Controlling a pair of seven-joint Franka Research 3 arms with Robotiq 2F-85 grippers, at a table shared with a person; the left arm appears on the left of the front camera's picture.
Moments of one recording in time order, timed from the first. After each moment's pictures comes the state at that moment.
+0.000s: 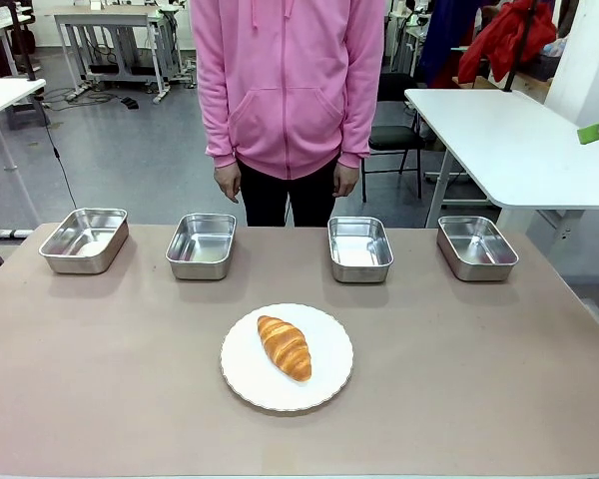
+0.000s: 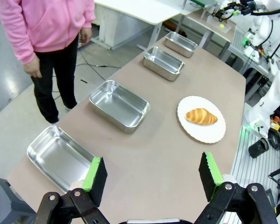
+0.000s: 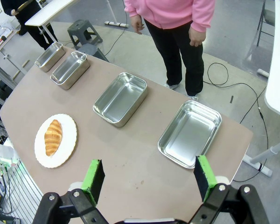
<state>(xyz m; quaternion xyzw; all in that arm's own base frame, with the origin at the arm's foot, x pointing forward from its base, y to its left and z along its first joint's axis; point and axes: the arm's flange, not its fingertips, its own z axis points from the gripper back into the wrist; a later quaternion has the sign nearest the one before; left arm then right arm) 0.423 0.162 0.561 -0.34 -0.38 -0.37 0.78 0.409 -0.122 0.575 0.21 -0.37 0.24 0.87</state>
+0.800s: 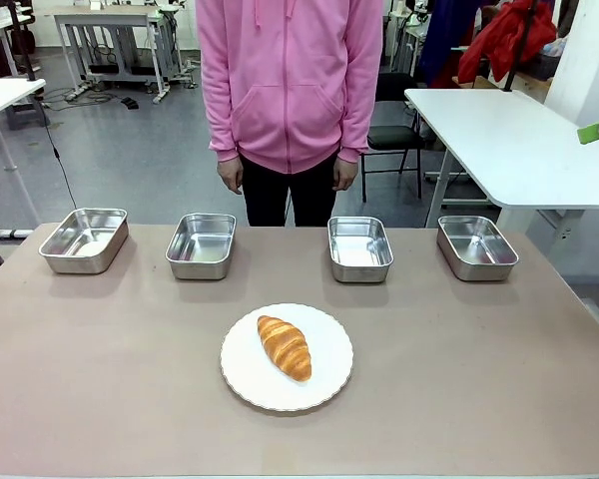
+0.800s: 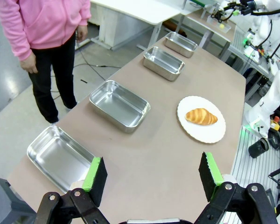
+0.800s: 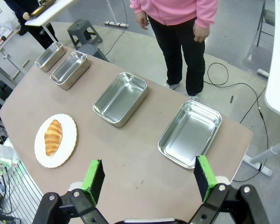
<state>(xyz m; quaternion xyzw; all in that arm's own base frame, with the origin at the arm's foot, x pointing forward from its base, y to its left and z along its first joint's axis) 0.423 0.162 0.561 -0.34 -0.38 -0.37 0.78 0.409 -0.122 0.575 0.21 -0.37 0.24 0.87</state>
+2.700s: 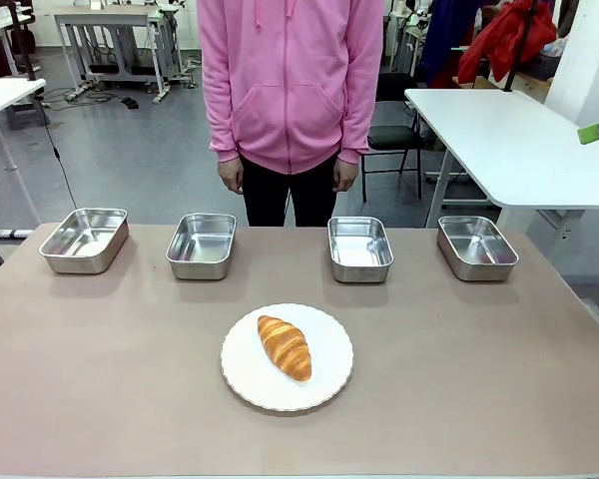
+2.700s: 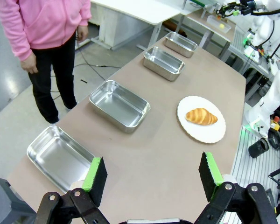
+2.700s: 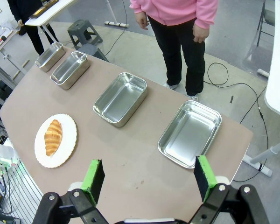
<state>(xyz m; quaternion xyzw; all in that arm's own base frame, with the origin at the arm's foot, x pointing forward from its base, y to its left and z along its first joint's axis) 0.423 0.162 0.561 -0.34 -0.38 -0.37 0.78 0.409 -0.122 0.575 0.21 -0.37 0.24 0.87</state>
